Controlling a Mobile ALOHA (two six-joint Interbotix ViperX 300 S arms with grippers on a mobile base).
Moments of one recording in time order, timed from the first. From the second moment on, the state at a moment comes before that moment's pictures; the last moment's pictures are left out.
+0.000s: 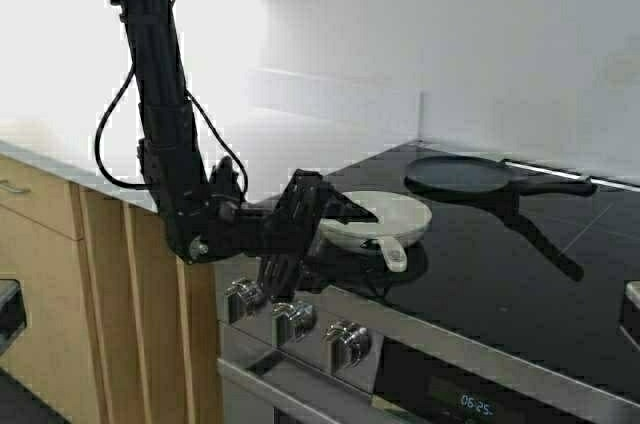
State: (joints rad) left arm -0.54 0.95 0.47 0.37 -1.21 -1.38; right arm 0.00 -0.95 1.21 -0.01 -0.27 0.04
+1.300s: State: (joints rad) left arm -0.64 1.08 0.19 0.28 -1.11 -1.54; right arm 0.00 -0.95 1.21 -0.01 -0.27 0.04
